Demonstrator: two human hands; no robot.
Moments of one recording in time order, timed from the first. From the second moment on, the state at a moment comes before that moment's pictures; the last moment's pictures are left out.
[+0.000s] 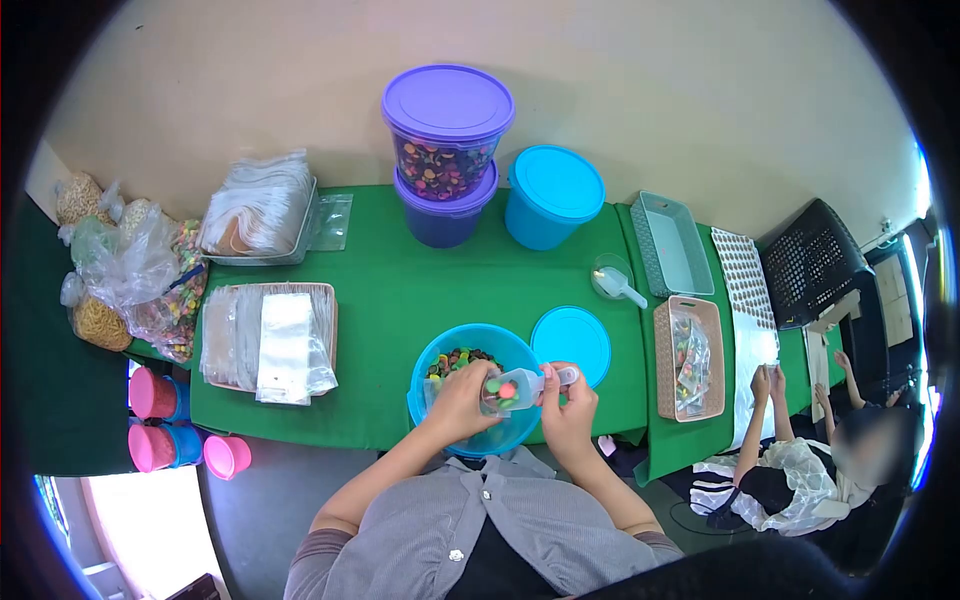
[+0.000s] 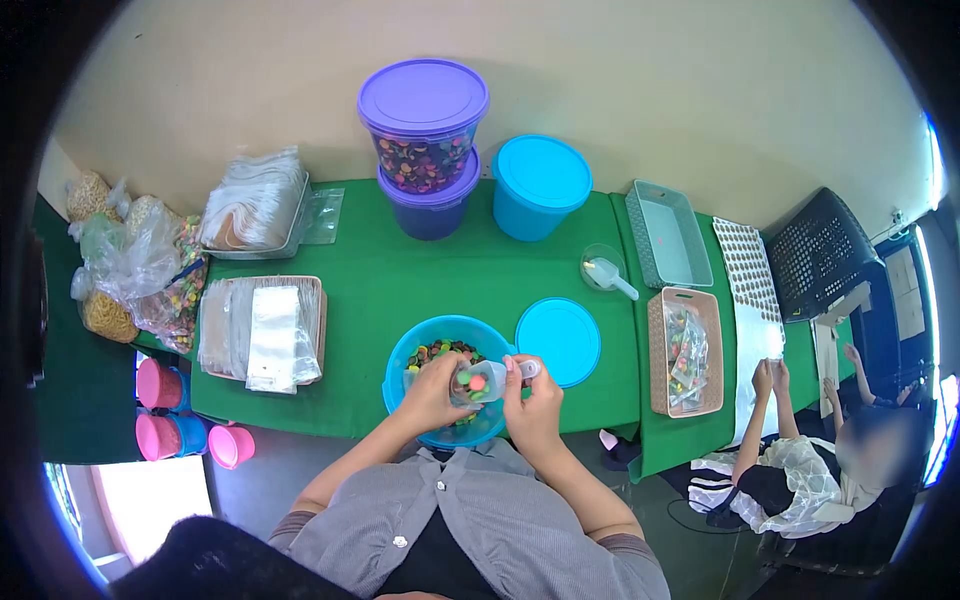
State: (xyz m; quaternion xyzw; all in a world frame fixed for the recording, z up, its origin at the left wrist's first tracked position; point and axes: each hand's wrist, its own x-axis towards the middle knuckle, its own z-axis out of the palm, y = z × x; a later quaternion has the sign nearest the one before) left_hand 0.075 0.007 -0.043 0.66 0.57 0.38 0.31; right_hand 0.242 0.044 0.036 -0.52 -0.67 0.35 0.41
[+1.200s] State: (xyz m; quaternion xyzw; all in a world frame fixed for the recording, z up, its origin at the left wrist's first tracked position) left_hand 0.063 0.017 0.032 0.43 0.40 0.65 0.48; right_hand 0.207 0.058 0.054 -0.32 -0.46 0.70 0.45
